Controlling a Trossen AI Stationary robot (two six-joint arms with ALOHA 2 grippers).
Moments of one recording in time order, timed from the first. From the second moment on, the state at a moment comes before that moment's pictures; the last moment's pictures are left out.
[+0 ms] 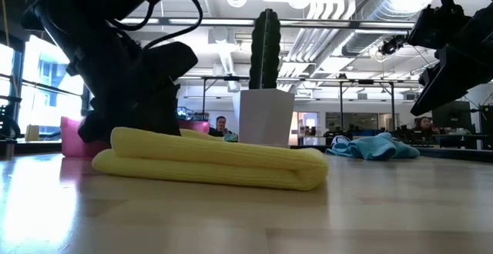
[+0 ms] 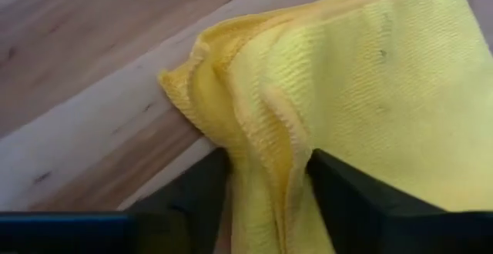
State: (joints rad) left arm -0.26 1.75 0.76 -0.08 -0.40 -1.21; right arm 0.42 0.82 0.36 -0.39 0.36 0.65
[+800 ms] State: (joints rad) left arm 0.05 1.69 1.08 -0.33 -0.52 -0.74; right arm 0.42 0.82 0.36 -0.39 0.36 0.65
